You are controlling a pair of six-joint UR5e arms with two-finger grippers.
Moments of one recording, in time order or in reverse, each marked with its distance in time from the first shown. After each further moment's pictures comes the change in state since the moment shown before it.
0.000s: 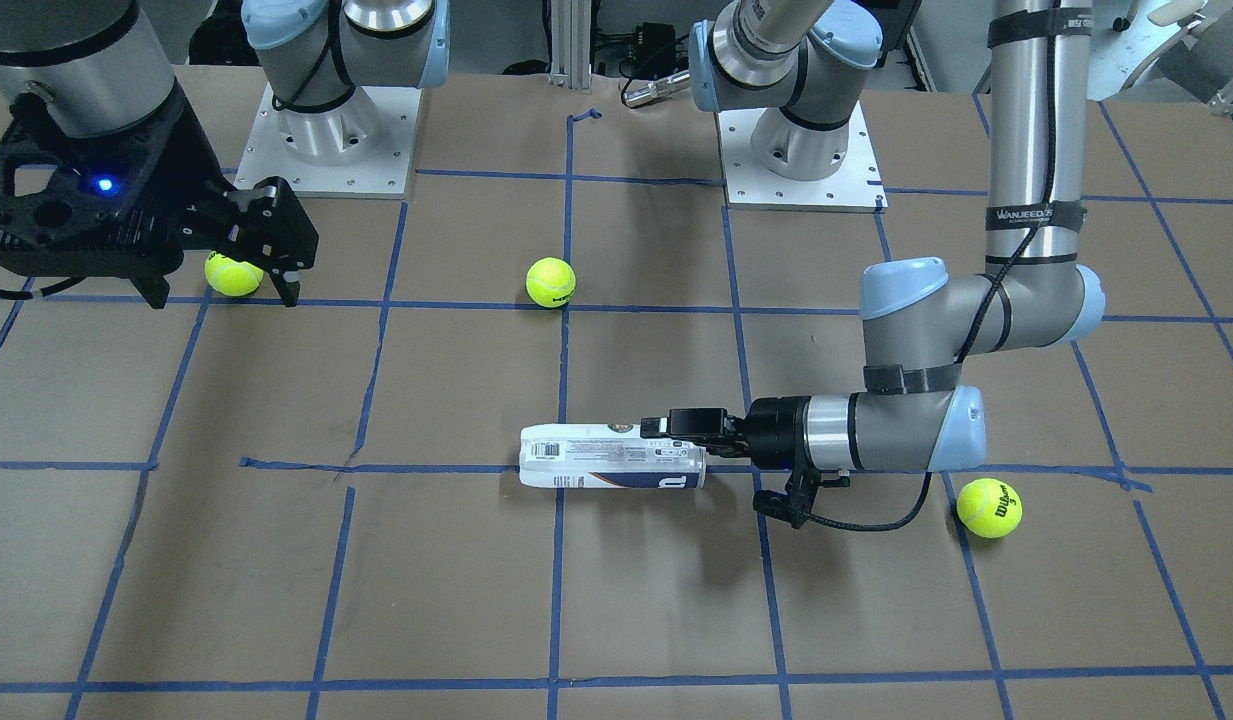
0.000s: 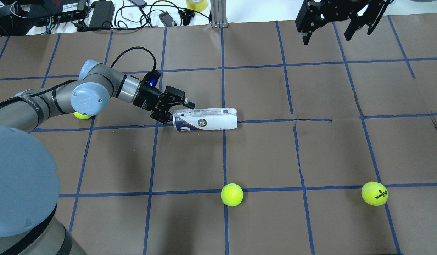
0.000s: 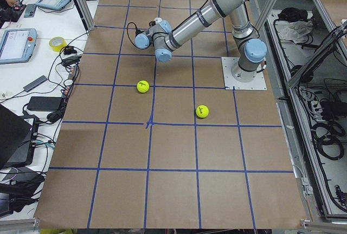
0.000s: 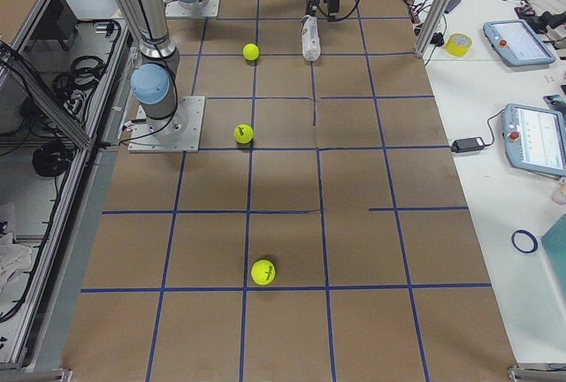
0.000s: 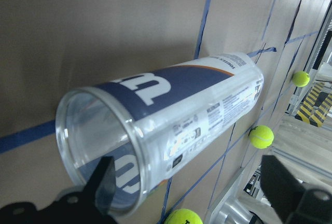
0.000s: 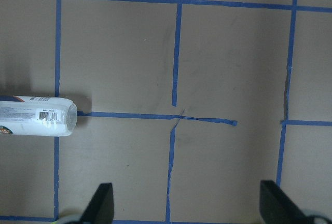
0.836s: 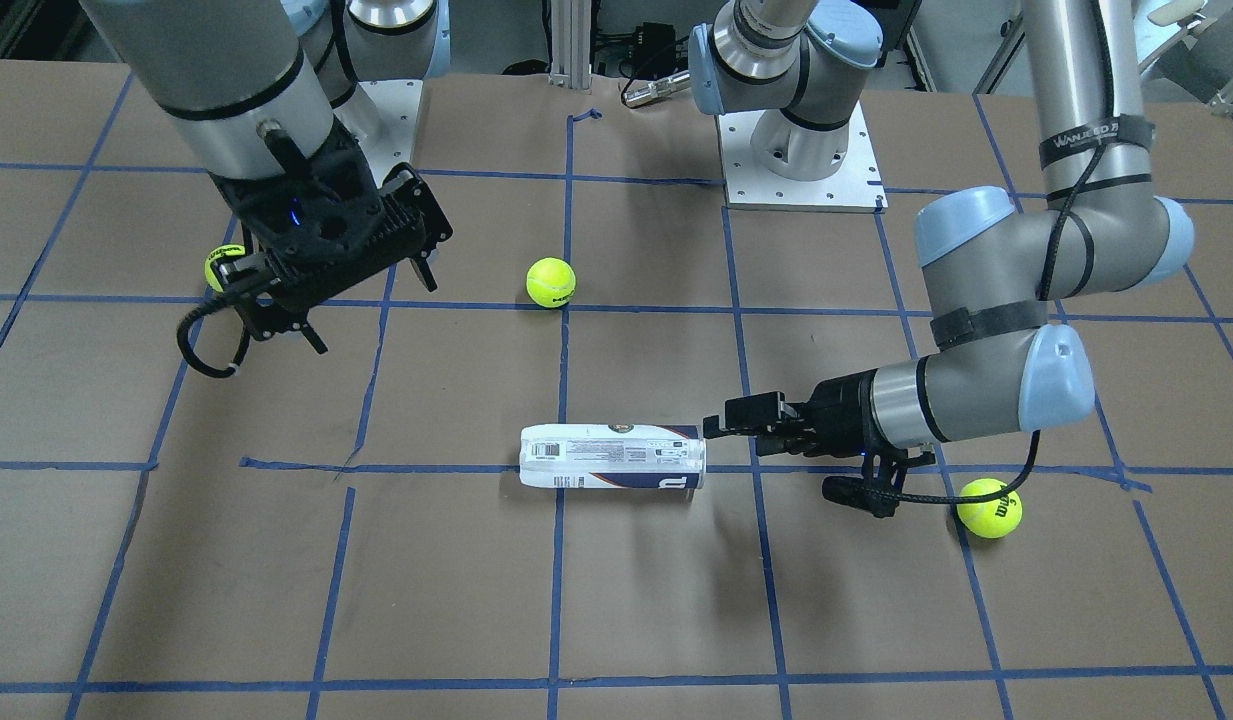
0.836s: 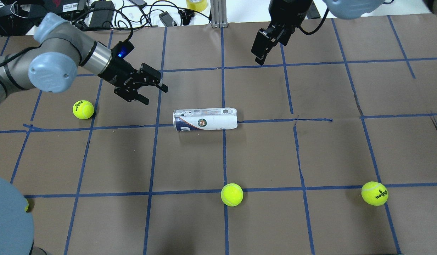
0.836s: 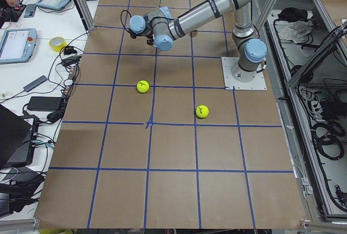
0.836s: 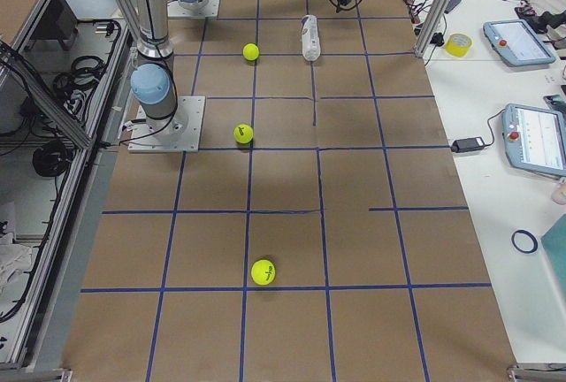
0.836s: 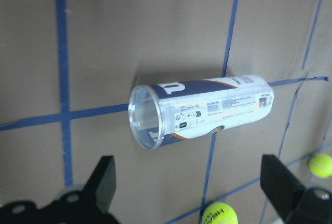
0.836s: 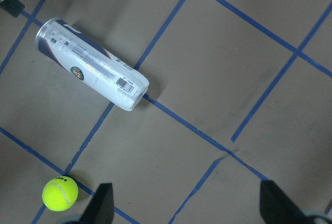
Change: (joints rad) left arm 0.044 0.109 0.066 -0.002 0.221 -0.042; right arm 0.120 0.040 -0.019 -0.027 0.081 -0.392
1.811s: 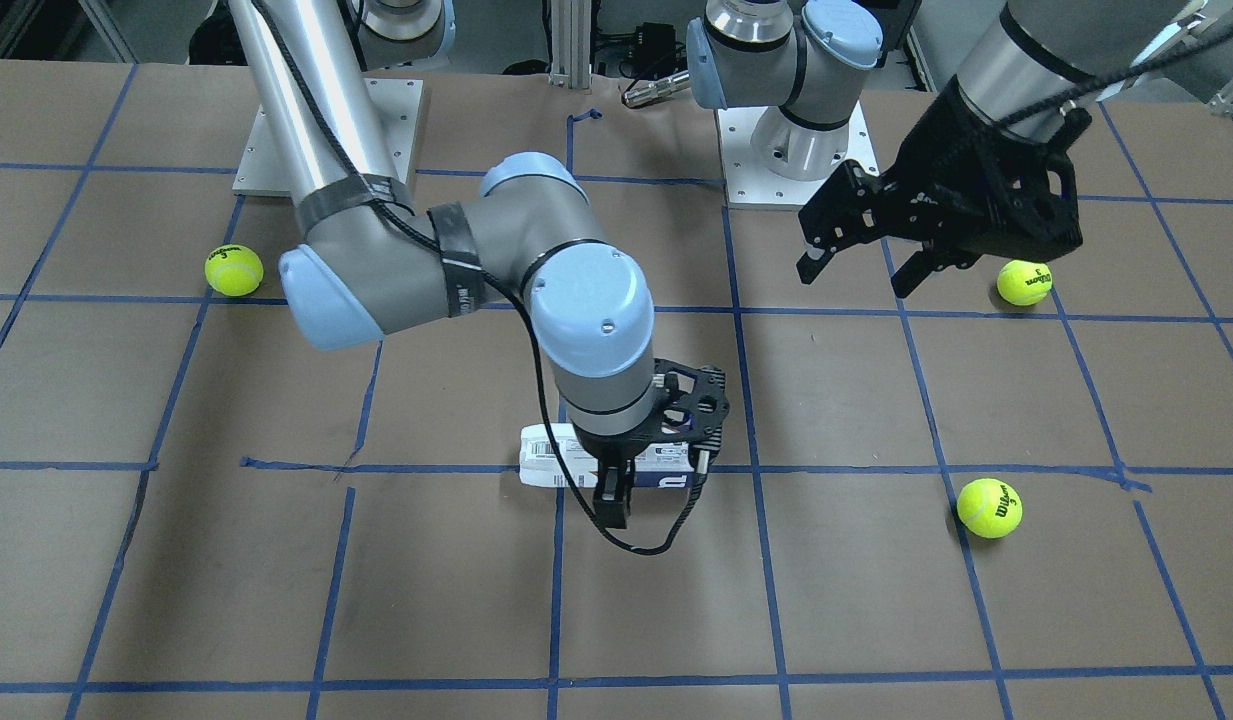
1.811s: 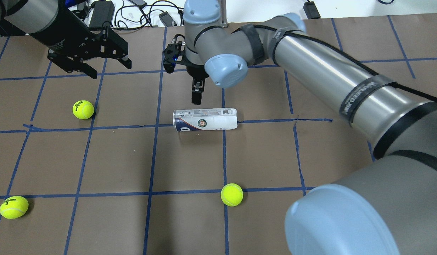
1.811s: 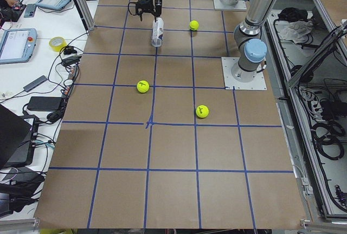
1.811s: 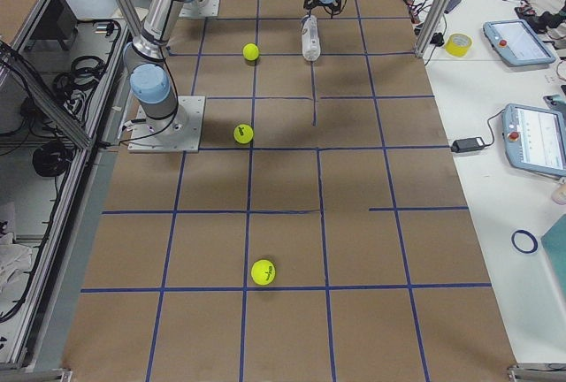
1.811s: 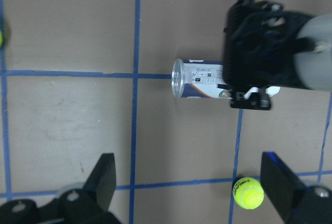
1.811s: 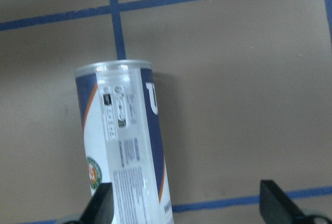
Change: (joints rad) left arm -0.043 0.386 0.155 -0.128 0.394 -0.236; right arm 0.230 0.384 -0.007 -0.357 0.080 -0.601
